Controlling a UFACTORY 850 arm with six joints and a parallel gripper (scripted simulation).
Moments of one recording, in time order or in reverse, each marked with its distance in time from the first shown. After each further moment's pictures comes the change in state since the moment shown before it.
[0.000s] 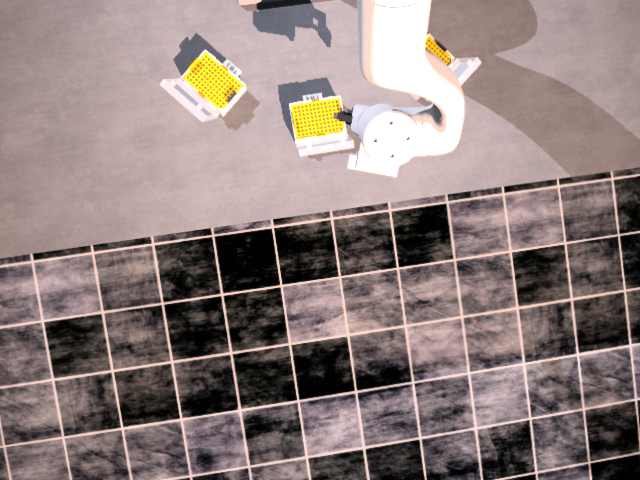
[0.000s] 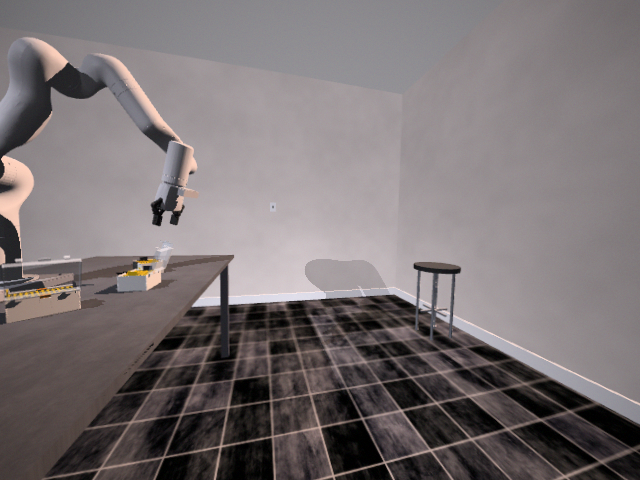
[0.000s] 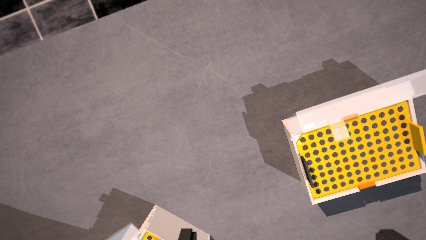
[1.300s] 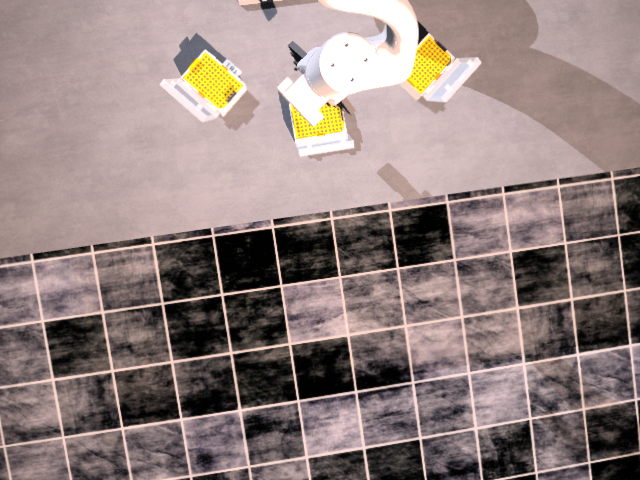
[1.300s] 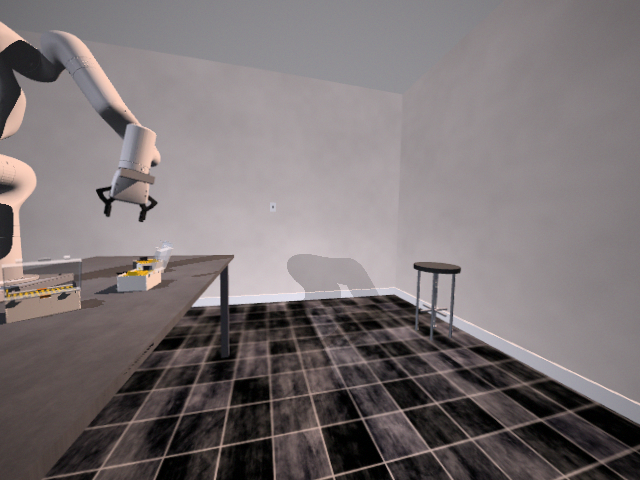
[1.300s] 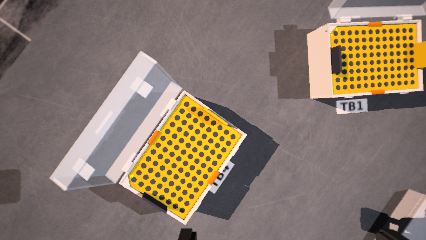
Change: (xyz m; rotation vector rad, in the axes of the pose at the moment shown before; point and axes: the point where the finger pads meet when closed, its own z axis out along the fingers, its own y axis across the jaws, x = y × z) arm -0.053 0.127 -0.009 -0.097 0.175 0.633
